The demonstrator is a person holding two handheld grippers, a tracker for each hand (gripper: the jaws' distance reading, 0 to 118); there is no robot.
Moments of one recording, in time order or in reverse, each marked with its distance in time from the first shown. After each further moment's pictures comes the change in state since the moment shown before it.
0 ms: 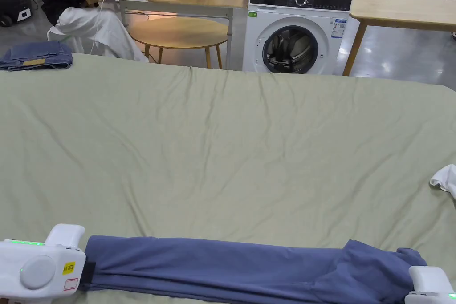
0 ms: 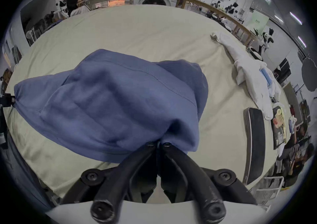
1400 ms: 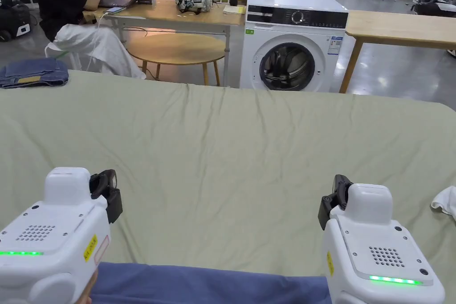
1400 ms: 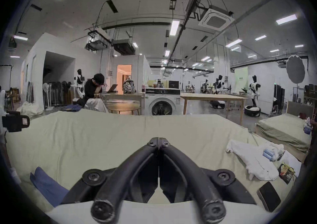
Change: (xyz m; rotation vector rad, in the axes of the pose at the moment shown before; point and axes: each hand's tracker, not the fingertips) left arm 0.067 0.056 0.111 0.824 -0.045 0.079; right arm -0.133 0.097 0.110 0.947 0.054 -0.119
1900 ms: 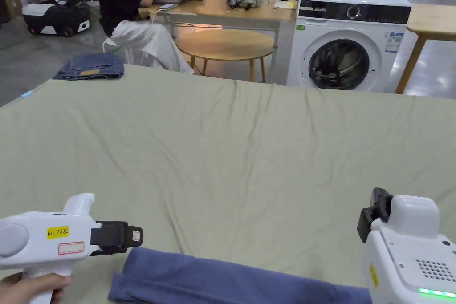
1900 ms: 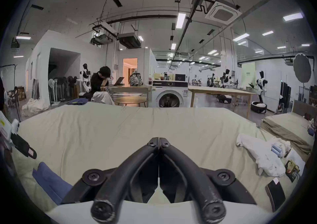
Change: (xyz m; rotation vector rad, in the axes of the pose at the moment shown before) left arm -0.149 -0.054 -0.049 -0.654 -0.309 0.380; right arm -0.012 -0.014 -0.016 -0.070 0.063 0.004
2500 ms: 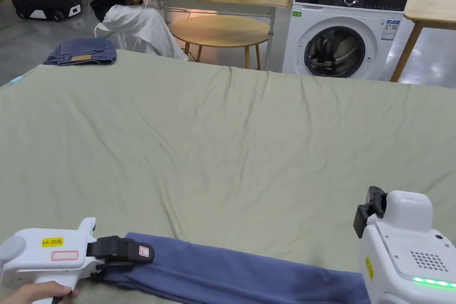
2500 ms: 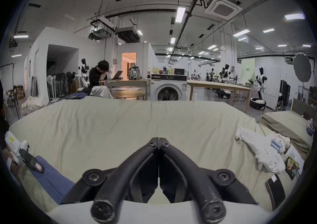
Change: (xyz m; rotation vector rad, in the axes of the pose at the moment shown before) left arm -0.058 -0.049 -0.070 -0.165 -0.358 0.342; right arm 0.006 -0.013 -0.002 -0.057 -0.012 0.003
